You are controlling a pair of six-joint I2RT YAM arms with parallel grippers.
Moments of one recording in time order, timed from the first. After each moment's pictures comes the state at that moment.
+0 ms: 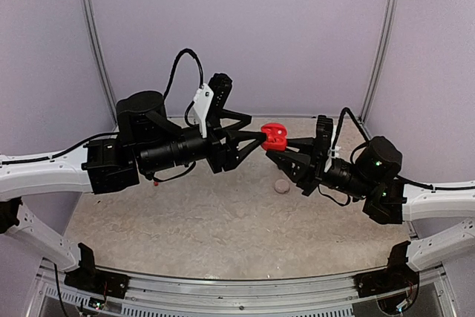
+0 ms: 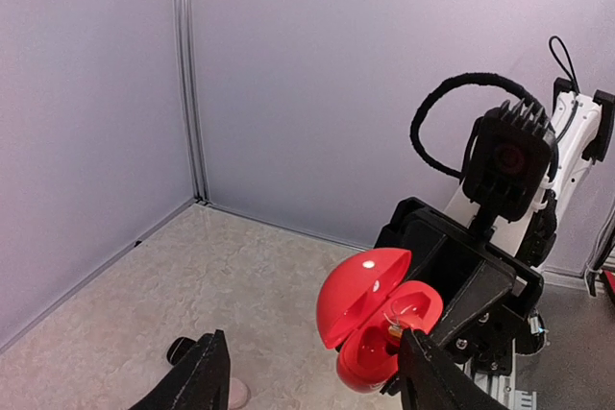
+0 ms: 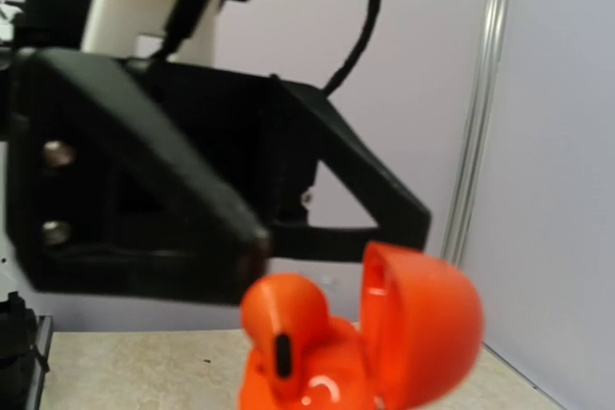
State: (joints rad) left arm -1.16 1.34 1.15 0.19 -0.02 0.00; right arm 1.02 1.10 0.61 0.76 -0.23 -0.11
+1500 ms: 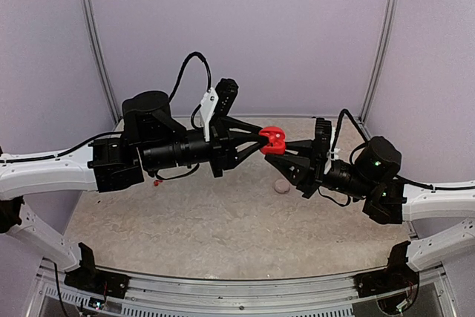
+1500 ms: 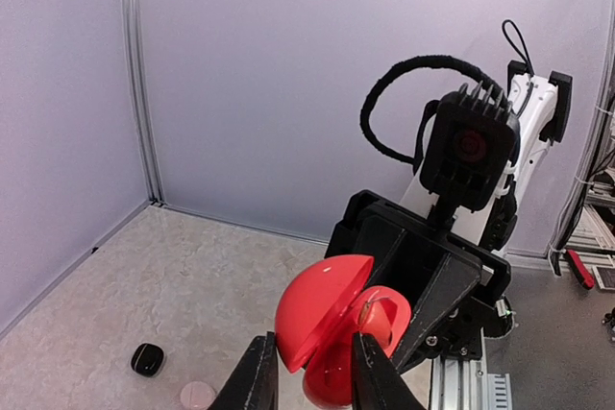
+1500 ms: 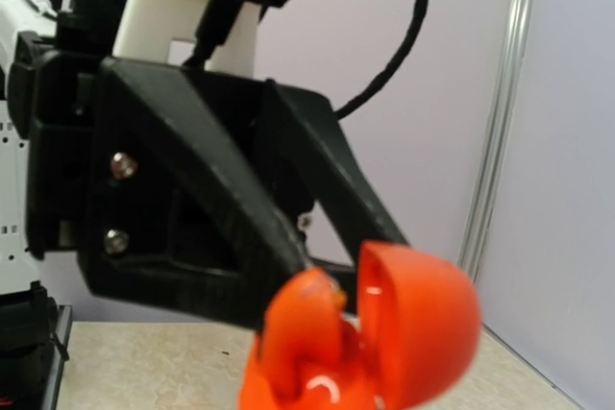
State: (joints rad) left arm -1.13 1.37 1.15 0.20 0.15 -0.01; right arm 1.02 1.10 0.61 0.75 -0.27 -0.10
